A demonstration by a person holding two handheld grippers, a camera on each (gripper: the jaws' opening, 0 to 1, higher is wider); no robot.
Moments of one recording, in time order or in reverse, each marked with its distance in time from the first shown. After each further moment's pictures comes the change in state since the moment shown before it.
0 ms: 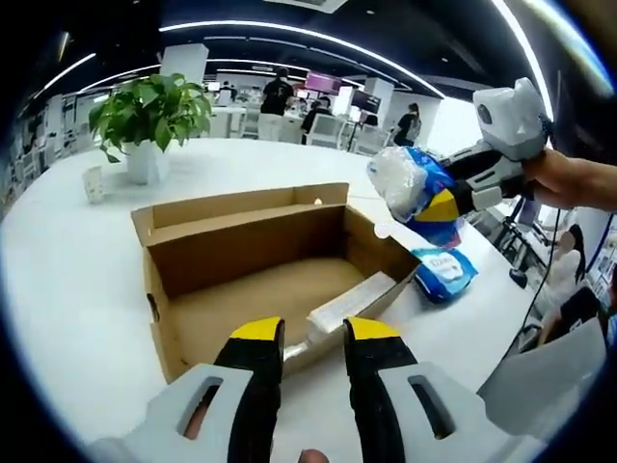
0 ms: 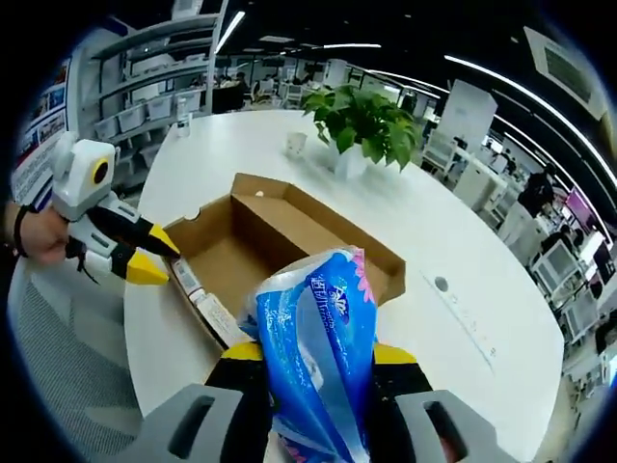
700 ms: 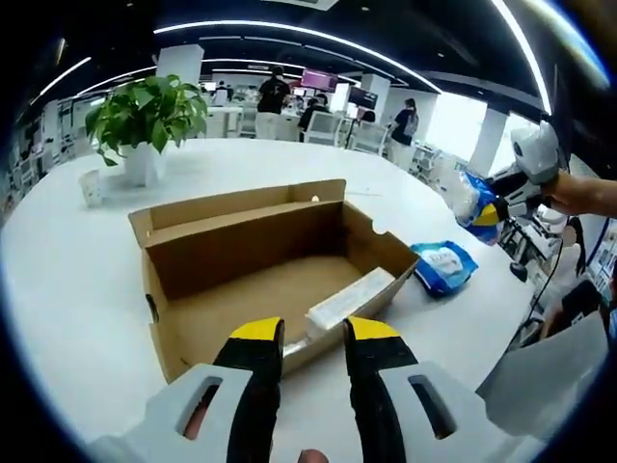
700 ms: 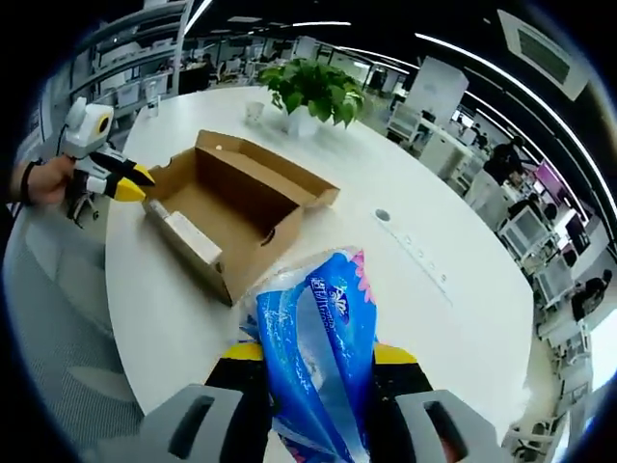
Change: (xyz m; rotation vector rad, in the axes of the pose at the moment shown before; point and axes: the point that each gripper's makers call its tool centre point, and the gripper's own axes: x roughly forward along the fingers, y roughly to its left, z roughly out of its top) left arm -0.001 -0.003 -0.001 0.023 0.012 0.001; right arm -0.085 -0.057 -0.113 0.065 0.131 -0.144
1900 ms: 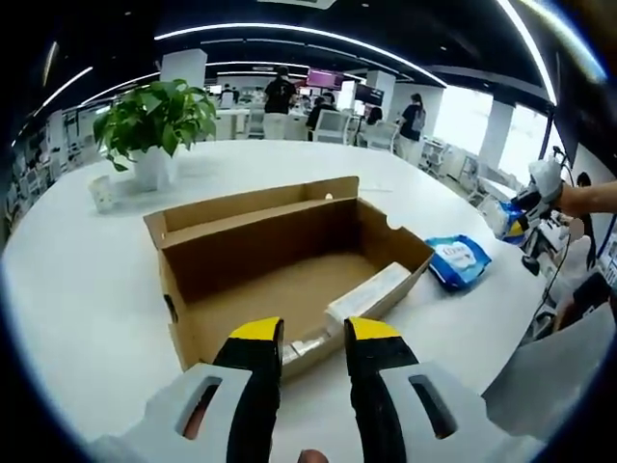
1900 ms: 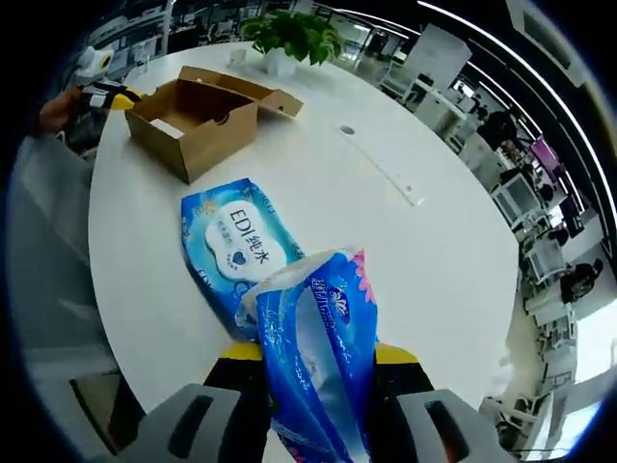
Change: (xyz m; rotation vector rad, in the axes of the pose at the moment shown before) left arm -0.003 0.014 -0.002 0.031 0.004 0.061; right arm -0.016 -0.070 -0.136 -0.047 0.196 -0.015
